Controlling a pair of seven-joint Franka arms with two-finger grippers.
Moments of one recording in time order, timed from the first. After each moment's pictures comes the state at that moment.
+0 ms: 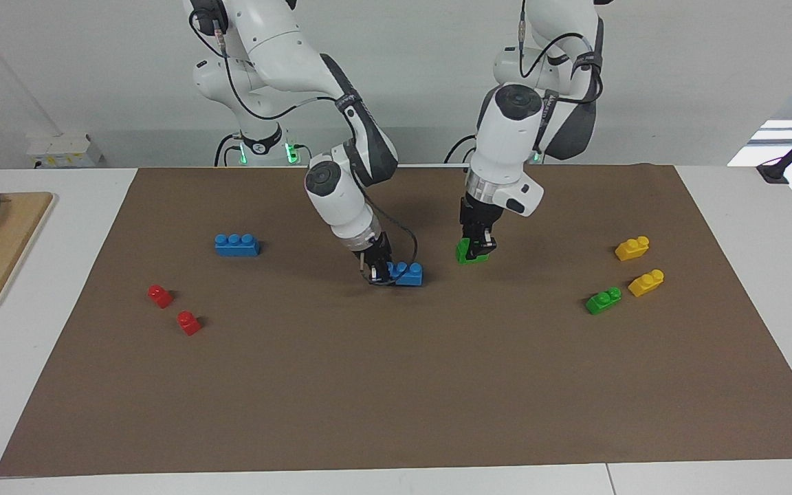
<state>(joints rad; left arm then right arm) -0.43 0.13 -0.11 -1.89 0.01 2.13 -2.21 0.52 0.36 0.03 -1.99 0.45 2.52 1.88</state>
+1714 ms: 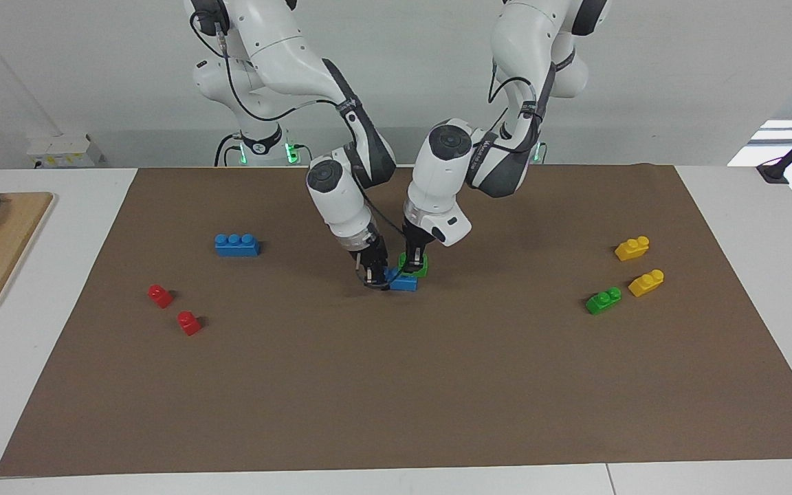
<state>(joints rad) -0.48 0.32 -0.21 -1.80 -0.07 2.24 -2.03 0.52 0.36 0.03 -2.05 0.41 2.63 1.91</state>
